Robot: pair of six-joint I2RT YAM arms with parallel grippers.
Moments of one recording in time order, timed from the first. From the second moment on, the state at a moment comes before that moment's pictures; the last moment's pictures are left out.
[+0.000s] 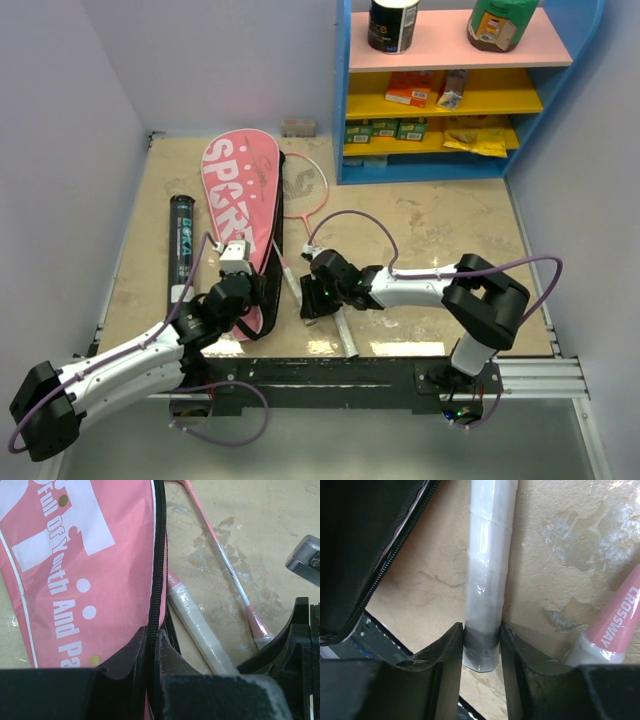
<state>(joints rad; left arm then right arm) -0.85 0.73 0.30 -0.09 -0.52 -0.60 1.02 1.68 0.84 -0.06 -0.13 0.66</state>
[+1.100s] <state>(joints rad) -1.04 0.83 0.23 0.06 -0.70 -0.65 1.07 1.64 0.97 -0.15 -0.17 0.79</state>
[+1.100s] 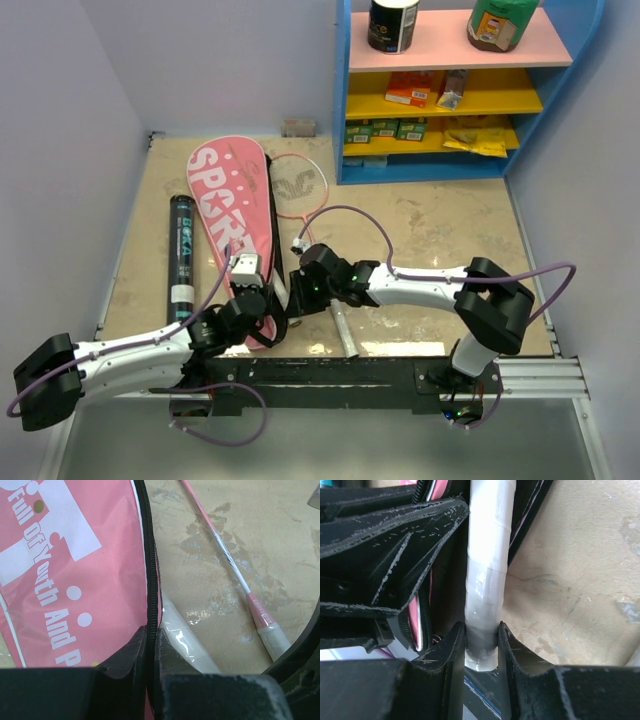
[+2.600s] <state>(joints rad) -1.10 0.77 0.21 0.05 -0.71 -0.70 1.17 1.49 0.66 0.39 0.02 1.03</state>
